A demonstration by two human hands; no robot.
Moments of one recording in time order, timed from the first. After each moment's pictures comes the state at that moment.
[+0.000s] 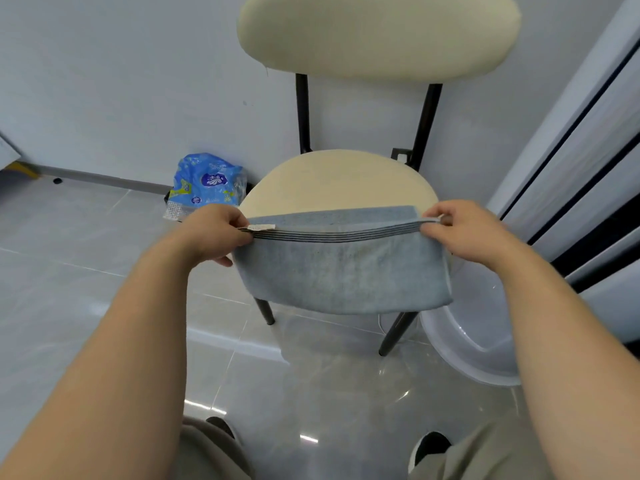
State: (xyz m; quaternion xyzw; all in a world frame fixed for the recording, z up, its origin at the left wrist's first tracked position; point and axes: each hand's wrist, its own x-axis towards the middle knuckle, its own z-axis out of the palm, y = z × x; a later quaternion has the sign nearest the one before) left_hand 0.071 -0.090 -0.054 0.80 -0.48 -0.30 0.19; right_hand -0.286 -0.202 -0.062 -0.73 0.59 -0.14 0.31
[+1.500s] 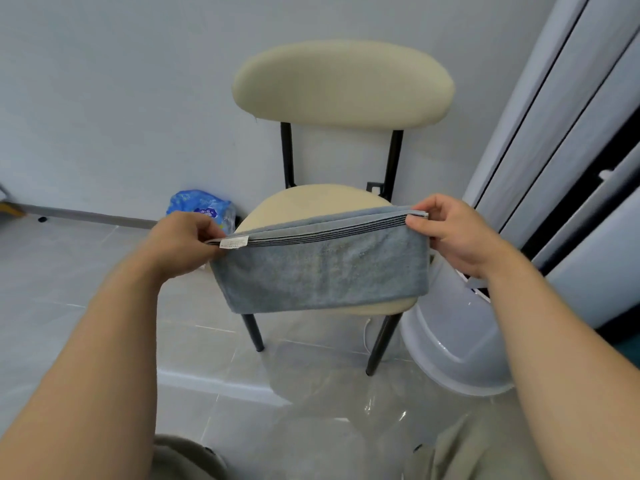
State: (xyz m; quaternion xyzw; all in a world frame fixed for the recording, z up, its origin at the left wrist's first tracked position) left_hand 0.079 -0.048 -0.001 0.78 -0.54 -0.19 0.26; right_hand -0.299 -0.173 -0.014 -0.58 0.43 -0.38 0.57
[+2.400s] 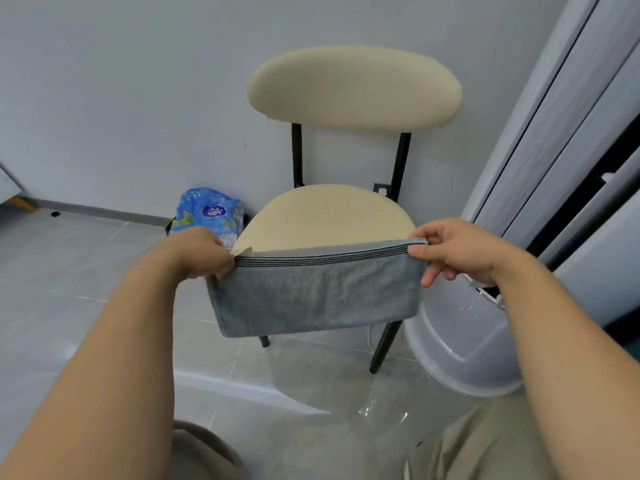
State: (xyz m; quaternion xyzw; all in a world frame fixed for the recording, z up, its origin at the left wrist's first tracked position) left_hand 0.075 -0.034 0.004 0.84 -0.49 -0.24 0.05; right_hand -0.305 -0.149 -0.007 -0.67 0.51 -0.14 0.52
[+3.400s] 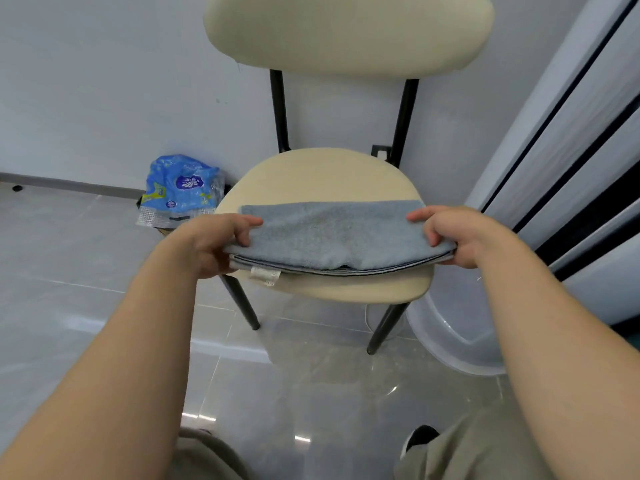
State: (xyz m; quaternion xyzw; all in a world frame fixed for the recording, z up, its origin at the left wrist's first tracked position) left_hand 0.041 -0.118 -0.069 0.71 -0.19 -0.57 0.37; right_hand -0.286 -0.220 -0.080 -0.42 0.68 -0.20 0.56
